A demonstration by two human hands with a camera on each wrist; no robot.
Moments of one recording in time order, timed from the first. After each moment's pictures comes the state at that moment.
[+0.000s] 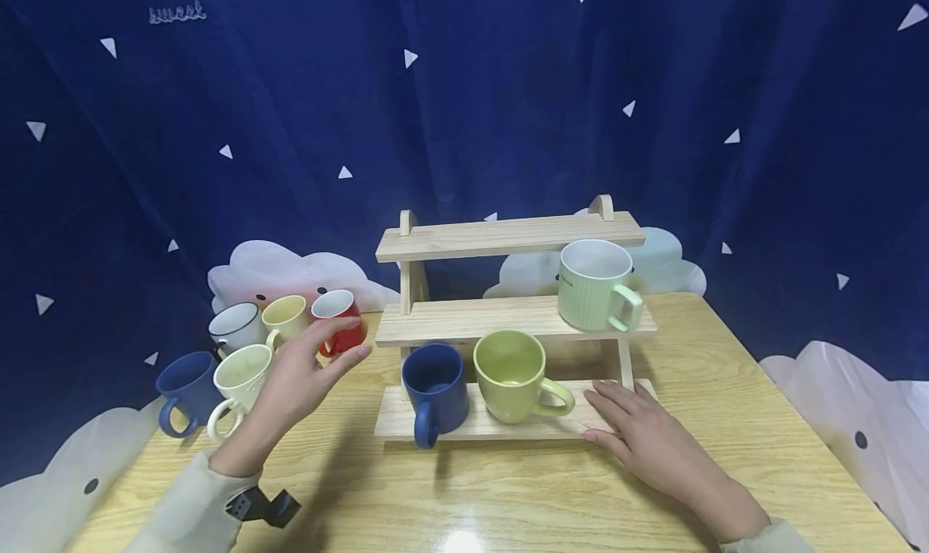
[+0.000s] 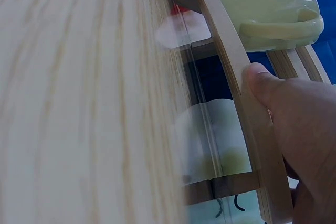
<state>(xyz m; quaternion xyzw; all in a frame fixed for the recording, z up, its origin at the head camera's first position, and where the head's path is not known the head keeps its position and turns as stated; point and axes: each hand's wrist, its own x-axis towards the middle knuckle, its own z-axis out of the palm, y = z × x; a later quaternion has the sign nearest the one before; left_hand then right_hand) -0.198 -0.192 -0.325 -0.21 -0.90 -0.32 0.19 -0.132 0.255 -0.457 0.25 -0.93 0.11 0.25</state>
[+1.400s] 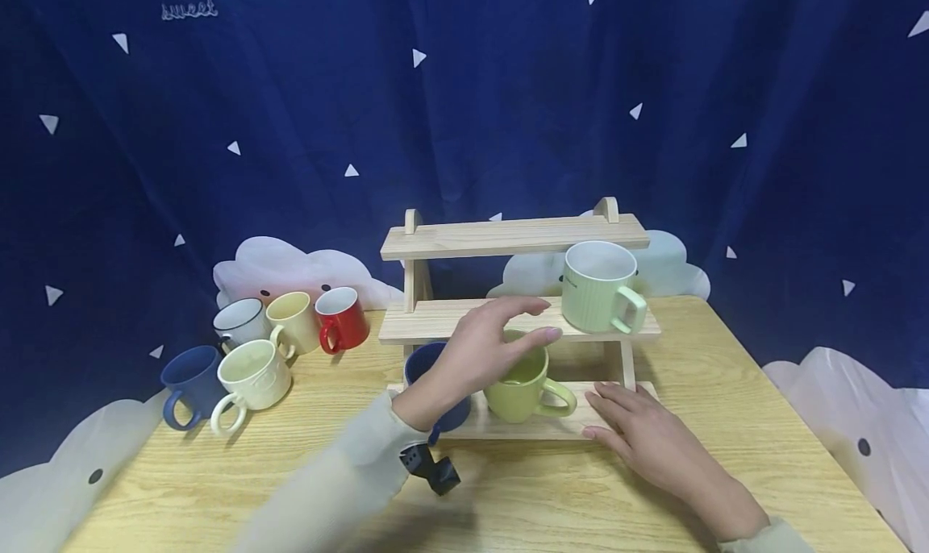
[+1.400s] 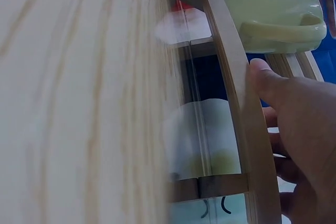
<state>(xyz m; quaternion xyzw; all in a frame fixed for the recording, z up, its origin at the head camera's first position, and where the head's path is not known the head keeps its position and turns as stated) -0.192 -0.004 -0.298 -0.35 -0.87 -0.32 0.10 -0.135 0.252 -0.448 0.23 -0.94 0.11 0.22</state>
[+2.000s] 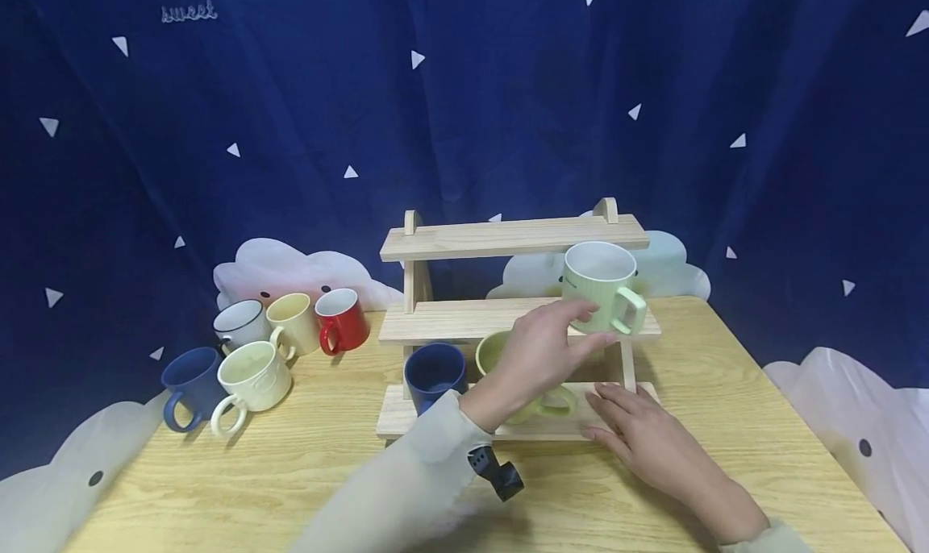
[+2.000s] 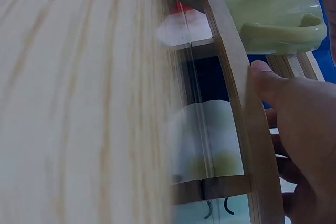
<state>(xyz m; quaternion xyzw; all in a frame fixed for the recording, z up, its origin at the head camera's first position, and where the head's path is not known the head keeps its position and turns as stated) -0.187 0.062 -0.309 -0.35 -0.89 -0.26 0.15 -0.135 0.251 -0.450 0.24 -0.93 0.12 0.24</state>
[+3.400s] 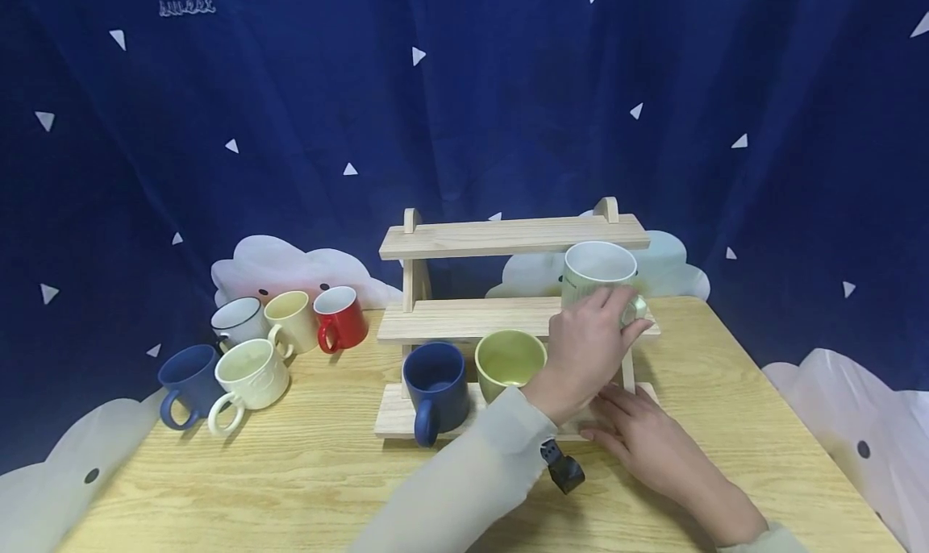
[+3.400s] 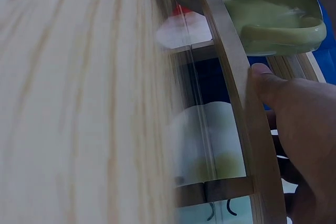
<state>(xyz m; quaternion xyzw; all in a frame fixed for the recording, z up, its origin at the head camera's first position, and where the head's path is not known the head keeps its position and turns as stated) -0.199 0.120 -0.332 -0.32 -0.86 -0.12 0.38 -0.139 0.251 -0.450 0.26 -0.92 0.12 0.25</state>
